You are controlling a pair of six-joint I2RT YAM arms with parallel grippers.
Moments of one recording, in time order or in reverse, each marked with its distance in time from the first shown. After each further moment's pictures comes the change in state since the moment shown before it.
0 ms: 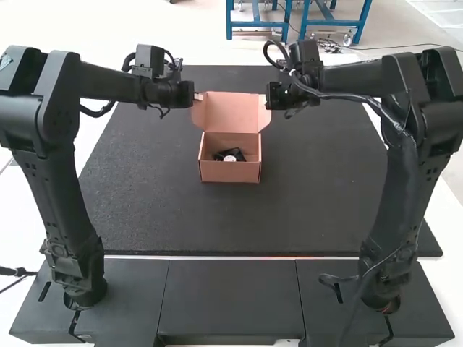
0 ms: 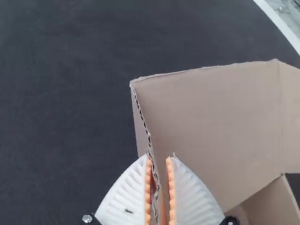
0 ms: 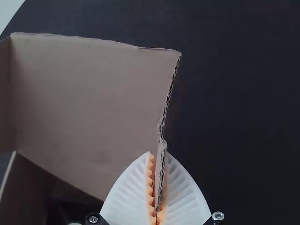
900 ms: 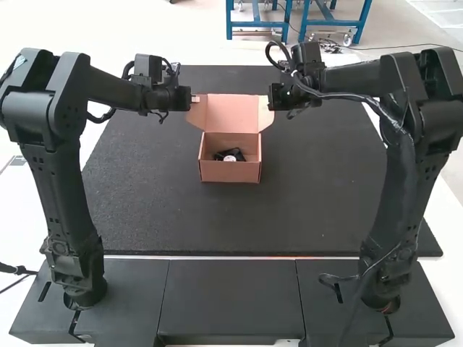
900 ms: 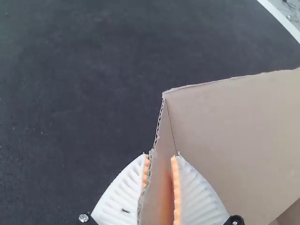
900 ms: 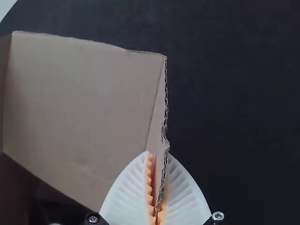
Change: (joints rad) left arm 0.045 0.087 -0.026 0.166 -0.005 0.059; right arm -0.029 0.026 0.000 0.019 0.005 -0.053
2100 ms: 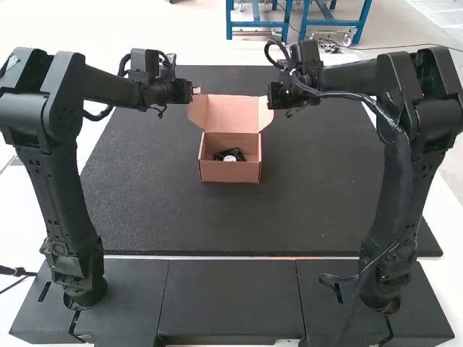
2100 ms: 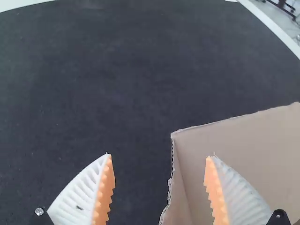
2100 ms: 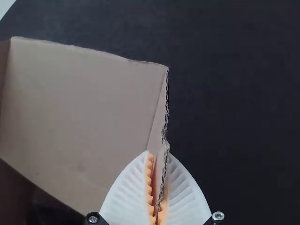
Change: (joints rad) left arm 0.000 -0.030 0.000 0.044 -0.050 -0.020; right arm 0.000 0.022 0.027 -0.003 0.008 0.000
